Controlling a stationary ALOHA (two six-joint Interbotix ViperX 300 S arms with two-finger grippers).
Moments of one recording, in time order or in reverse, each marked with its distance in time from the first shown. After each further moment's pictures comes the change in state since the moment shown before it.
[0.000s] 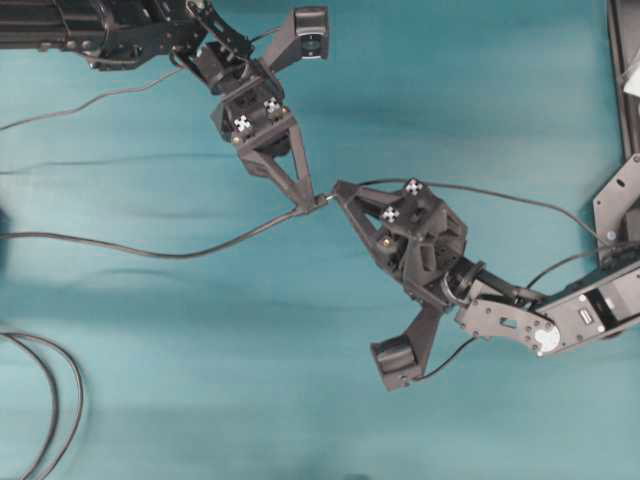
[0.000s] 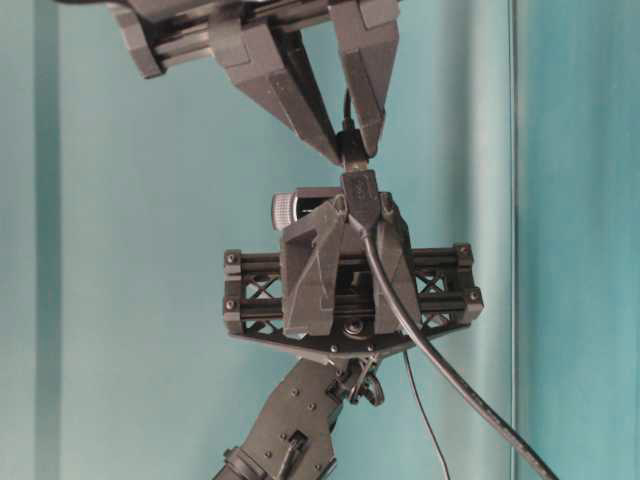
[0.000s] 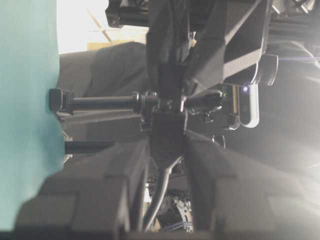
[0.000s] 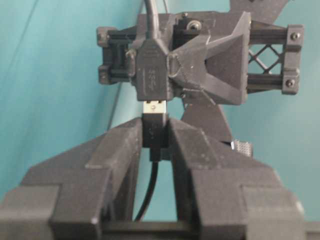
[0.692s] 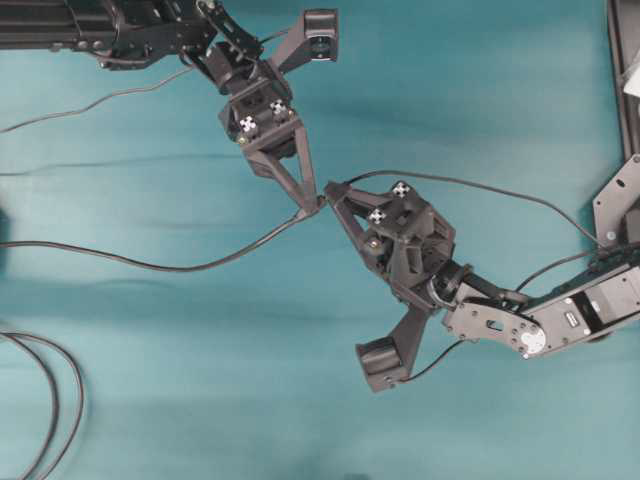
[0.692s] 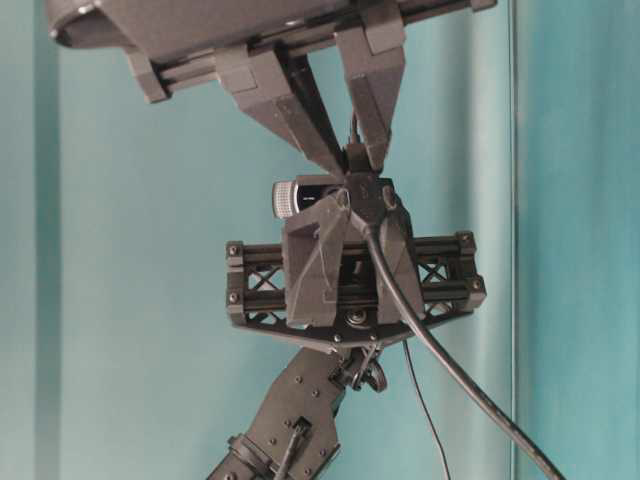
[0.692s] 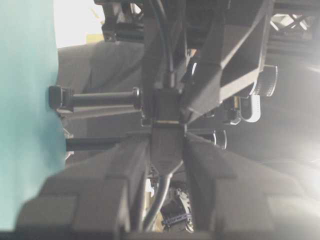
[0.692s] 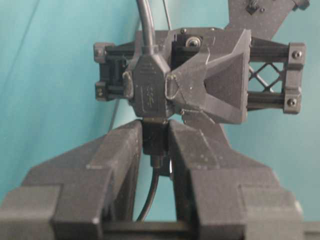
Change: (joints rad) left arm 0.000 0.029 -0.043 0.014 0.009 0.000; right arm -0.003 0.034 -0.041 0.002 -0.031 0.000
